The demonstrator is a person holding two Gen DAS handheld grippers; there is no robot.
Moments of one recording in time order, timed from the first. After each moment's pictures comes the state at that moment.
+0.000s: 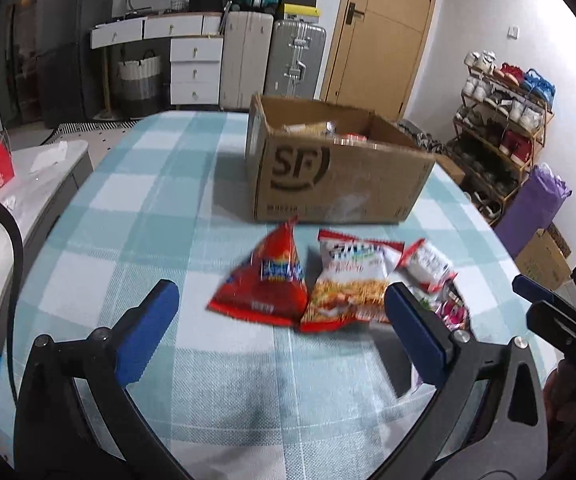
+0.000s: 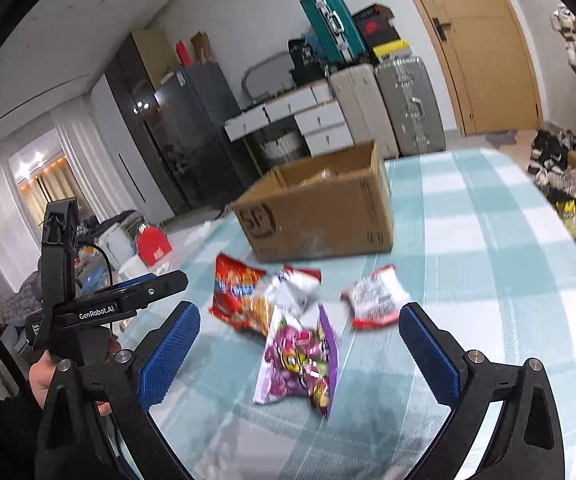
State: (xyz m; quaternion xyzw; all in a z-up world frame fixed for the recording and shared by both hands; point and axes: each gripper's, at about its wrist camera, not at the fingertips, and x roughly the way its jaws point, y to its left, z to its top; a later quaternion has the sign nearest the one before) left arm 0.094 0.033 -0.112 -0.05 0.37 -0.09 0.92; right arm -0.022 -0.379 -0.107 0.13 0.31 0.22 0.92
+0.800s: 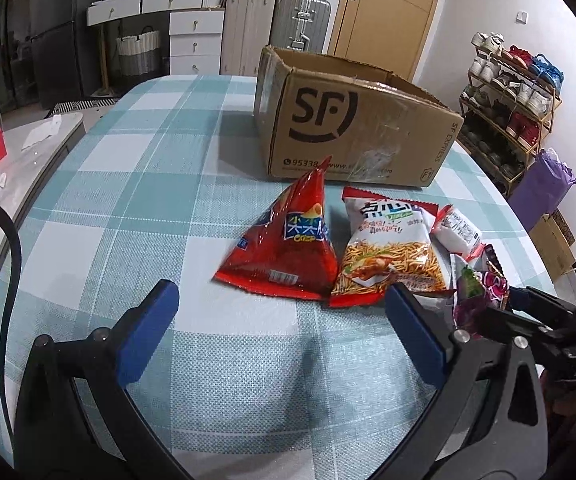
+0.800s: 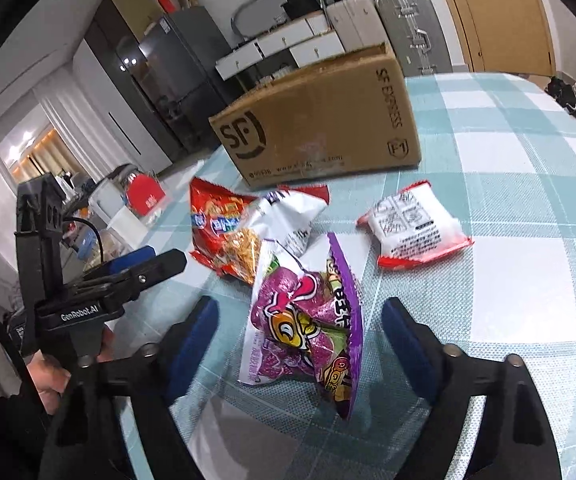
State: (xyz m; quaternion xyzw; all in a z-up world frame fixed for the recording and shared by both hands) left arm 0.115 0.039 -0.154 -0.05 0.41 -0.08 0.91; right arm 0.021 -0.342 -0.165 0.13 0.42 0.23 0.87
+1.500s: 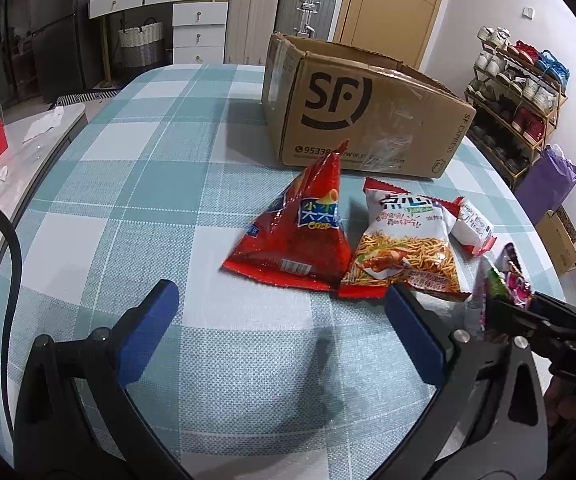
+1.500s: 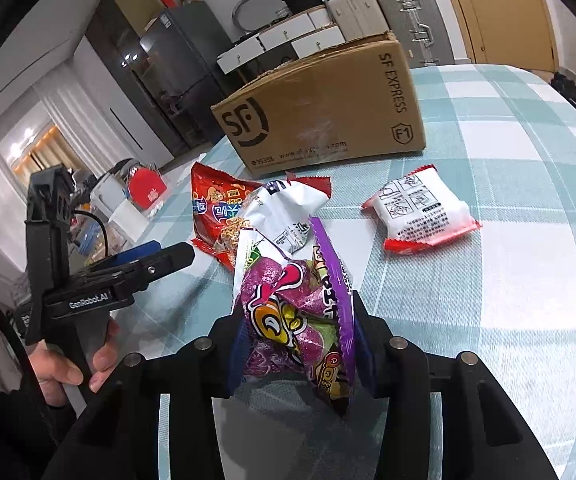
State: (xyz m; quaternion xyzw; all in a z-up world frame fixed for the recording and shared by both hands) left arm 0.122 0.045 -0.167 -0.05 0.43 -0.08 0.90; right arm 0.012 -0.342 -0.171 0.13 0.42 0.24 0.86
